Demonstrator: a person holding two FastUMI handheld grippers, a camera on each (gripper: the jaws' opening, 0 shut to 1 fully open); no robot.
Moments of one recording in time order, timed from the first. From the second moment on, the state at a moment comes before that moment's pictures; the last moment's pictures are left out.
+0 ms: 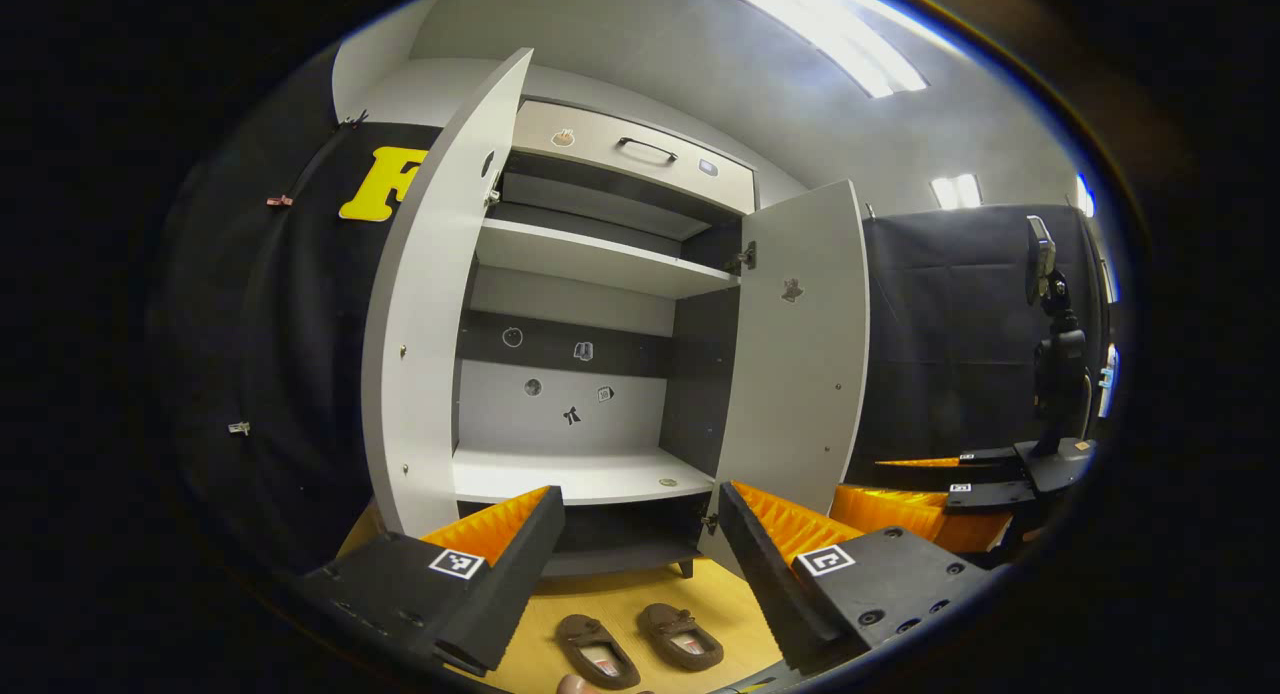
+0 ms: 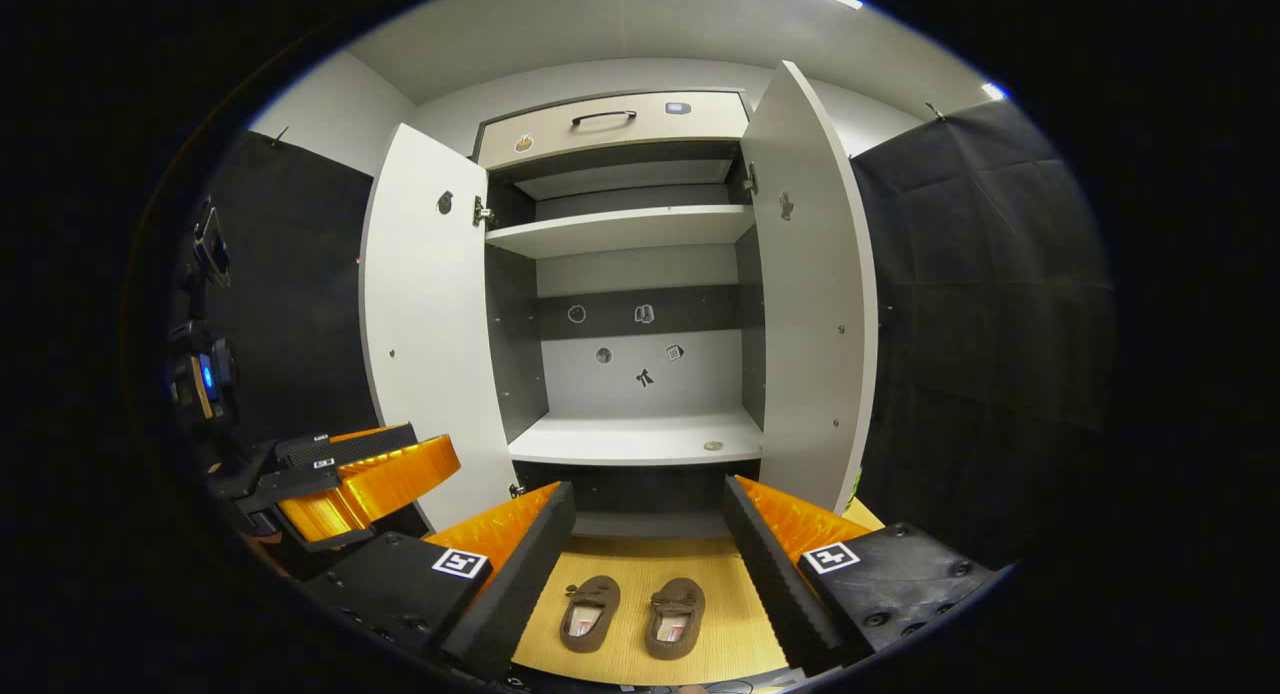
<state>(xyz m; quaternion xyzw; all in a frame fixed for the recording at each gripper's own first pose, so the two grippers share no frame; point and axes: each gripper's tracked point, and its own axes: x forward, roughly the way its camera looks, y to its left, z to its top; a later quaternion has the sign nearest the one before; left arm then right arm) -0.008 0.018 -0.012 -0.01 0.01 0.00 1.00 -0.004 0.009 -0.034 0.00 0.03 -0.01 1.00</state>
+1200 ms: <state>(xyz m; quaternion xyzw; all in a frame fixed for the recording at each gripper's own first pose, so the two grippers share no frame) 0.063 0.045 -0.065 -0.01 -0.01 0.04 1.00 0.083 -0.002 -0.360 0.06 0.29 0.01 0.96</state>
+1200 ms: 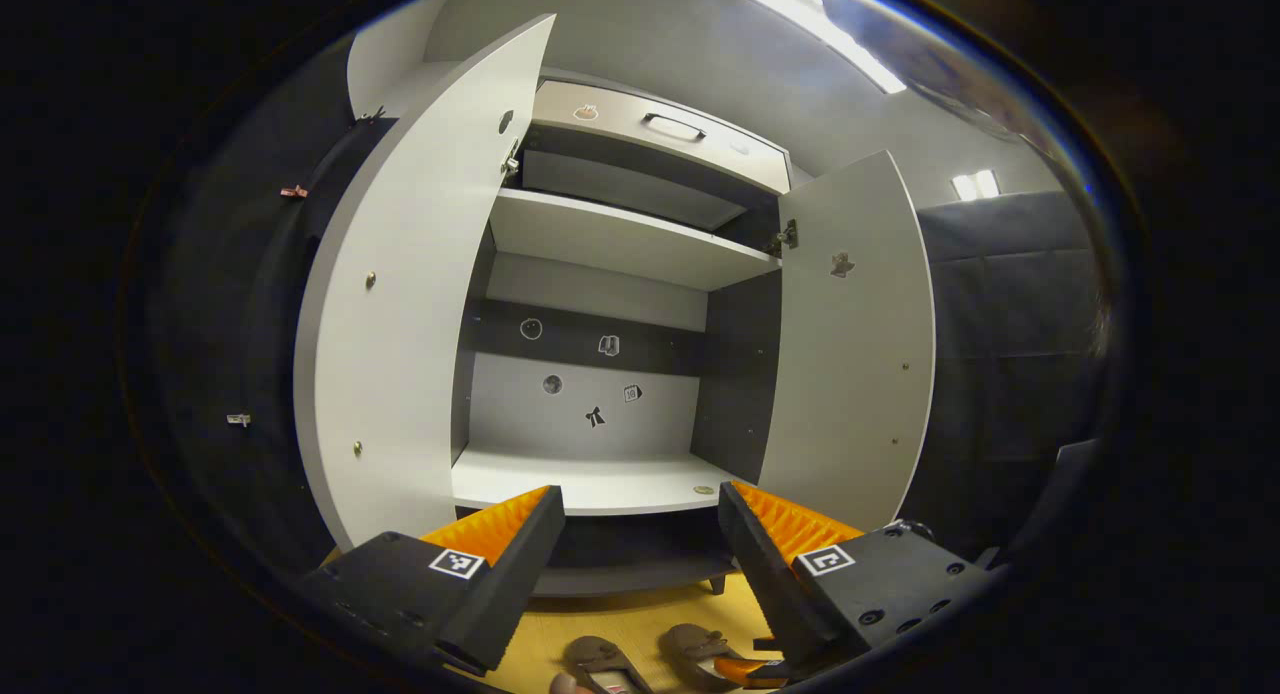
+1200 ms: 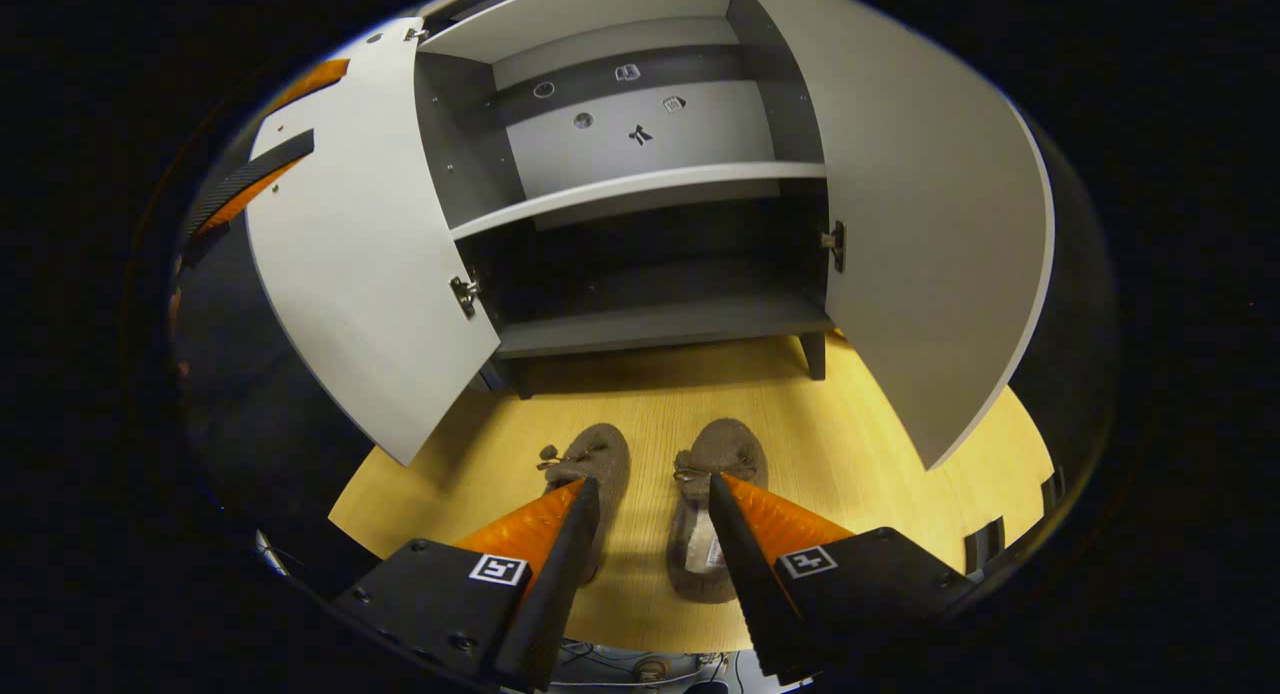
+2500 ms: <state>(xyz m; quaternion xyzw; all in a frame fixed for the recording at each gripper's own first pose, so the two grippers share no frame) 0.059 0.104 -0.160 -0.02 0.04 0.10 0.99 0.173 -0.025 -0.505 0.03 0.34 -0.07 0.94</state>
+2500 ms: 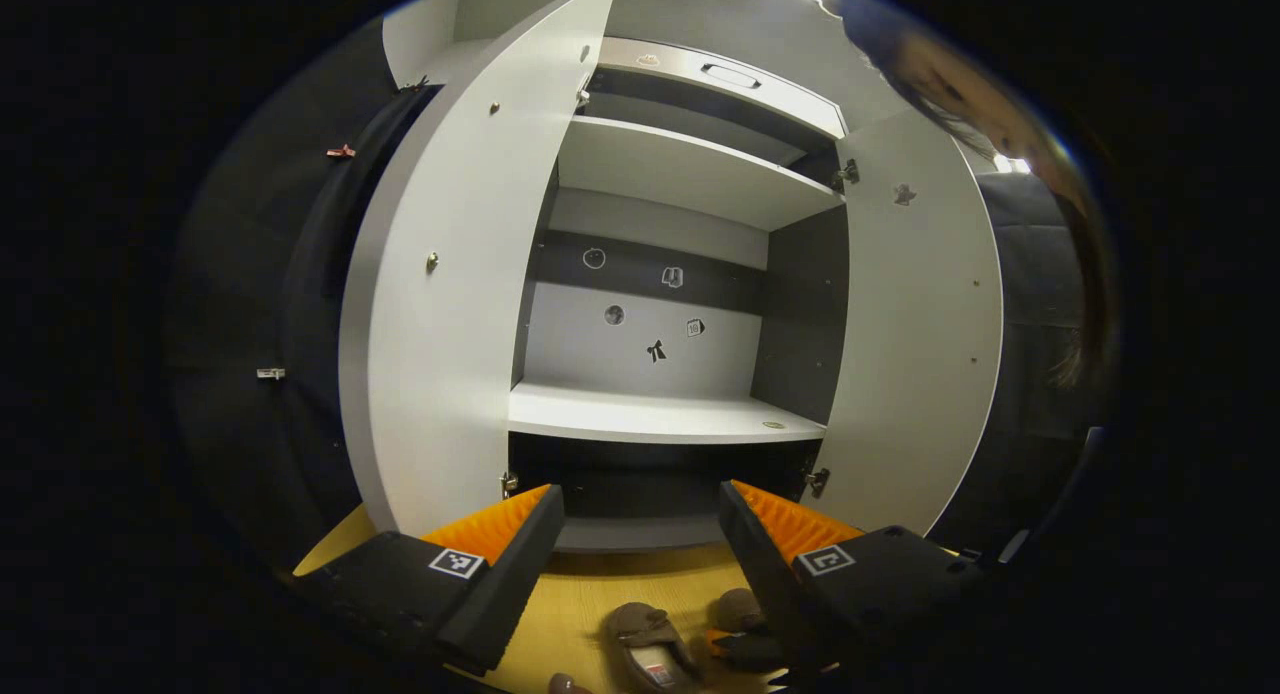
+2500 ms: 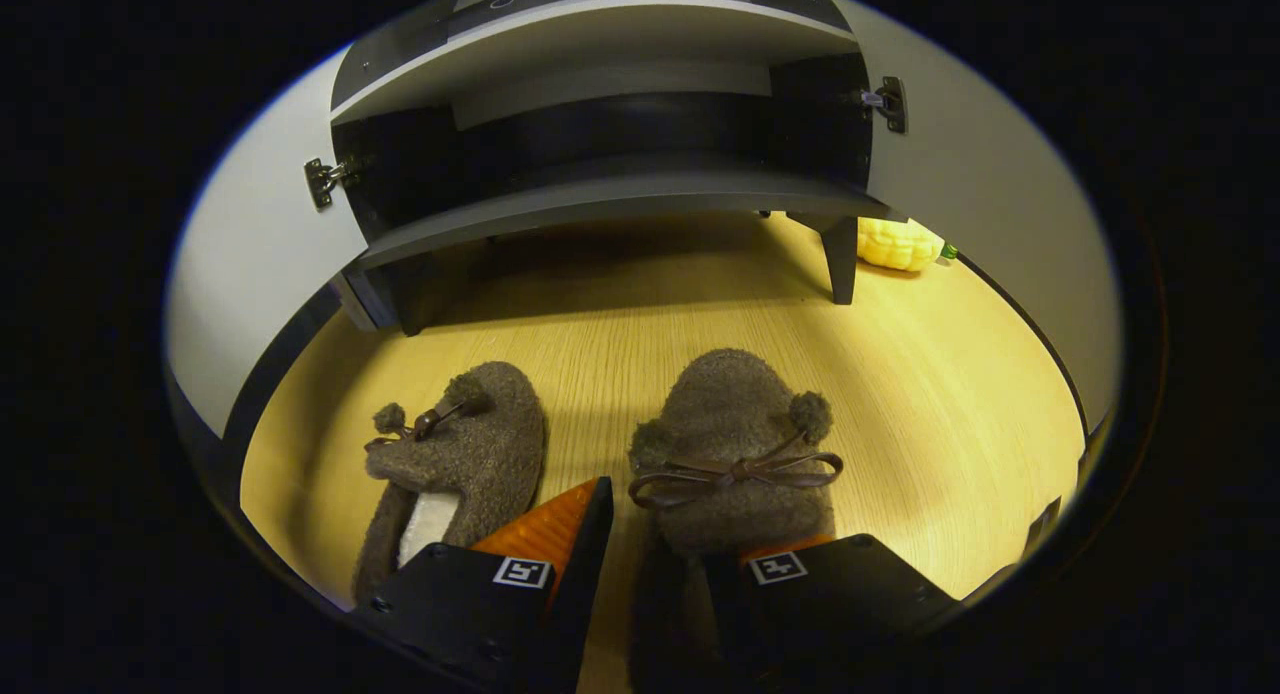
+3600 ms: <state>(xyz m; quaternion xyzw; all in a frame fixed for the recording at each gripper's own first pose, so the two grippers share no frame) 0.060 0.094 -0.150 -0.02 0.06 0.09 0.99 0.182 -0.020 -0.375 0.01 0.27 -0.02 0.96</state>
